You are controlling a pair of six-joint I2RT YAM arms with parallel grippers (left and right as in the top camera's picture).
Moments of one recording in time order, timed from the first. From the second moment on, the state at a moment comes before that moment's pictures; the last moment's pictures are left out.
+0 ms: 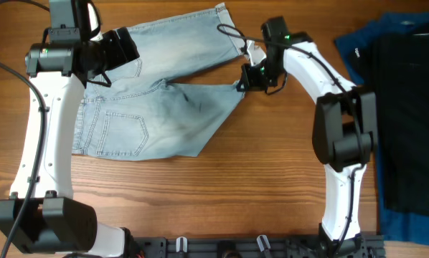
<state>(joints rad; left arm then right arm) 0.02 1.65 1.63 -0.93 0.11 -0.38 0.25 2.26 1.81 -0.93 -0.50 0.04</state>
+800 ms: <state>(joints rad) 0.01 1.66 1.63 -0.94 0.11 -0.38 0.43 2.14 1.87 -0.90 -0.34 0.18</state>
